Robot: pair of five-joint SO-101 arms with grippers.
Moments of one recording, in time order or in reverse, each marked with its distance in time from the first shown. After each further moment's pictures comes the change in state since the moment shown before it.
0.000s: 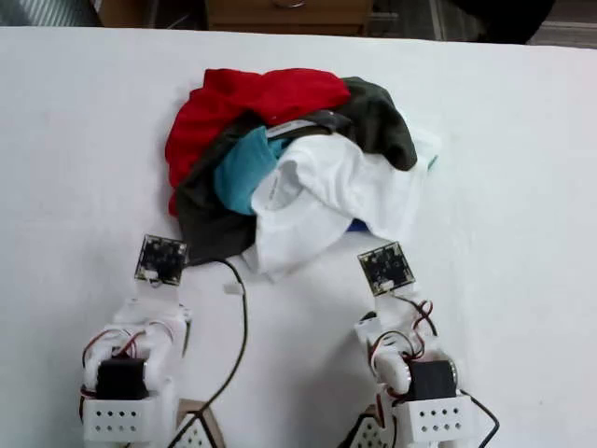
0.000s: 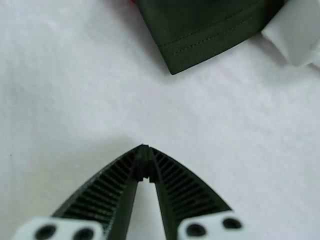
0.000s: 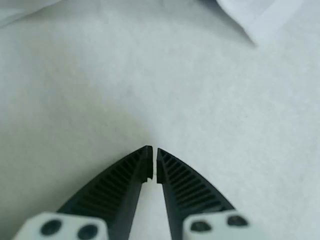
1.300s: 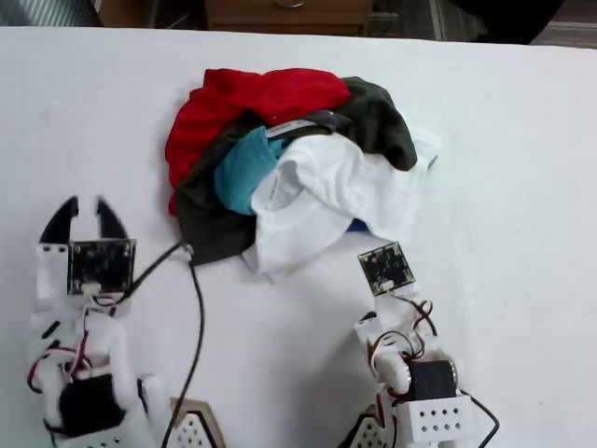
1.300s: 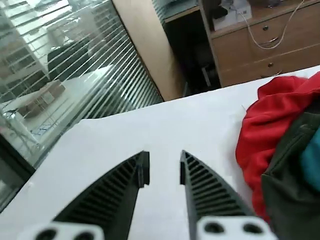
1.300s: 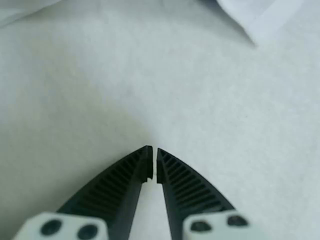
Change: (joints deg) left arm -14.1 5.5 -23.5 -27.3 -12.5; right arm -0.1 0.0 0.0 0.0 0.0
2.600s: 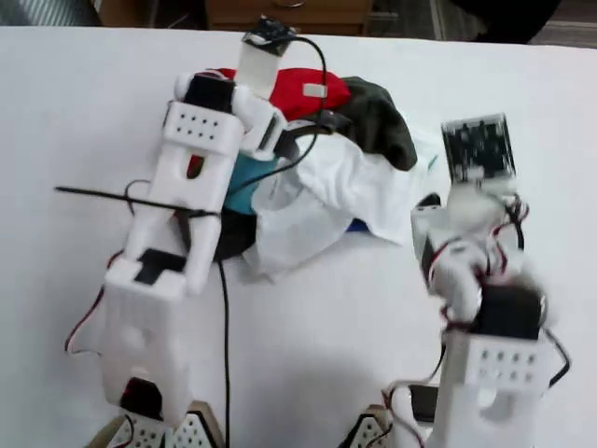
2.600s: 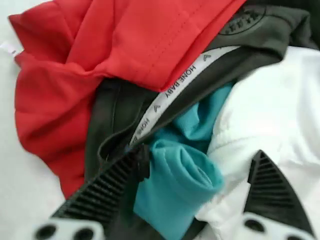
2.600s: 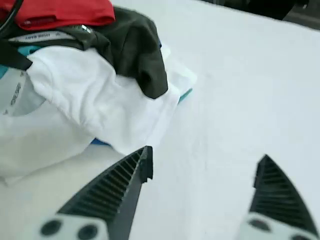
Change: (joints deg) left arm 30.5 131.3 -116.9 39.6 12.0; right arm 10.8 46.9 -69.3 6.9 0.0
